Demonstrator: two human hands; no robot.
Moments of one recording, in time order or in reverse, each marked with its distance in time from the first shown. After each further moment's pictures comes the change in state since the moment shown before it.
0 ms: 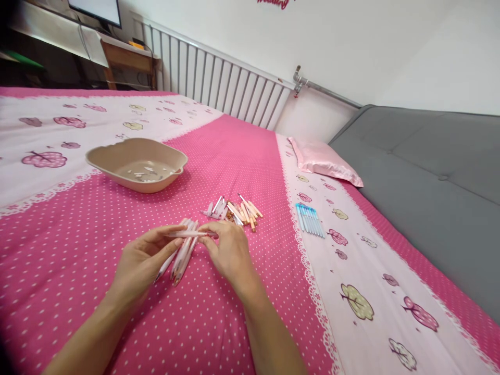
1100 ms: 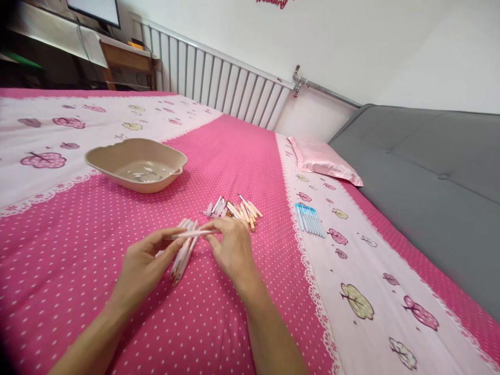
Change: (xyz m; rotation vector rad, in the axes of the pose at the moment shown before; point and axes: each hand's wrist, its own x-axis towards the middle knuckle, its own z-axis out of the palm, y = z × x) left_hand -0.002 -0.004 -0.005 0.447 -0.045 0.181; right_hand 0.001 0.003 -0.002 -0.082 0.134 -0.052
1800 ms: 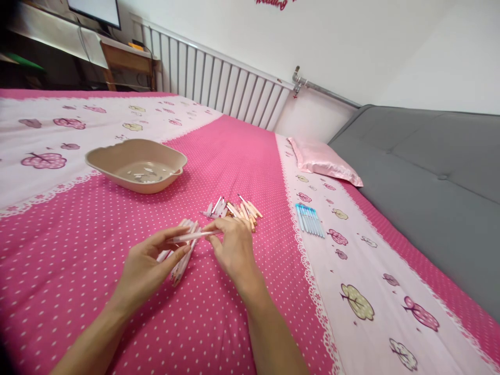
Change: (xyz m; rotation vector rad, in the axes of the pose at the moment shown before) left_hand 0.000 -0.002 0.001 -0.012 -0.007 0.035; right_hand -0.001 0.003 -0.001 -0.035 0.015 0.003
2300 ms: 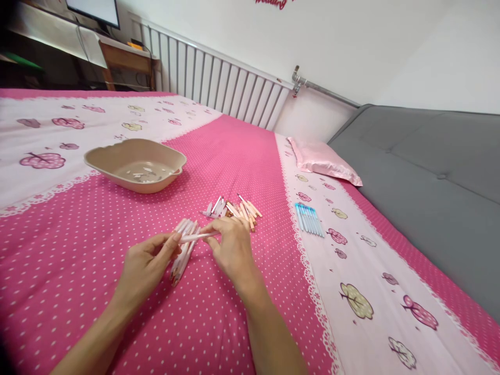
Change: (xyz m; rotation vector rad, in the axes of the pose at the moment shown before) left_hand -0.001 0.000 -0.002 0.176 0.030 -0.099; right_hand -0.001 -0.003 0.000 -0.018 -0.019 -0.004
